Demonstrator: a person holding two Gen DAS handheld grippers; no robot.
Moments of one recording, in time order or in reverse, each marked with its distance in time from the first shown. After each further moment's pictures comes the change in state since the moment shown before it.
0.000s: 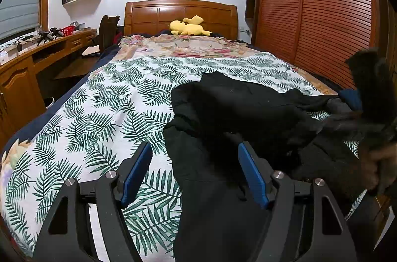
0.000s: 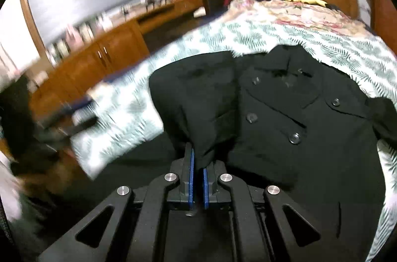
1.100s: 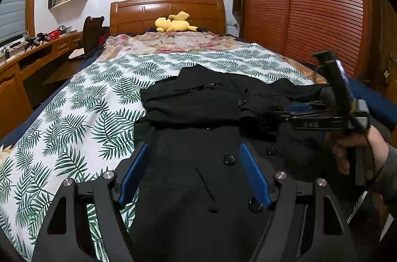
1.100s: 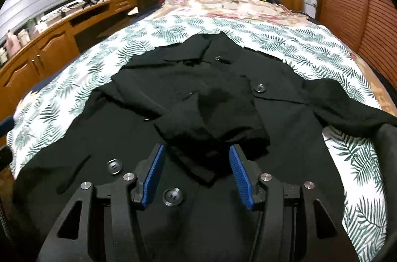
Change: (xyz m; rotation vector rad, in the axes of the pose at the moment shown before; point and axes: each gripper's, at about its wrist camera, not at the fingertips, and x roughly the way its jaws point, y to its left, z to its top) left arm 0.038 -0.053 -0.008 0.061 0.021 -0.032; right arm 0.056 -0.097 -0.040 0.054 0.029 -0.407
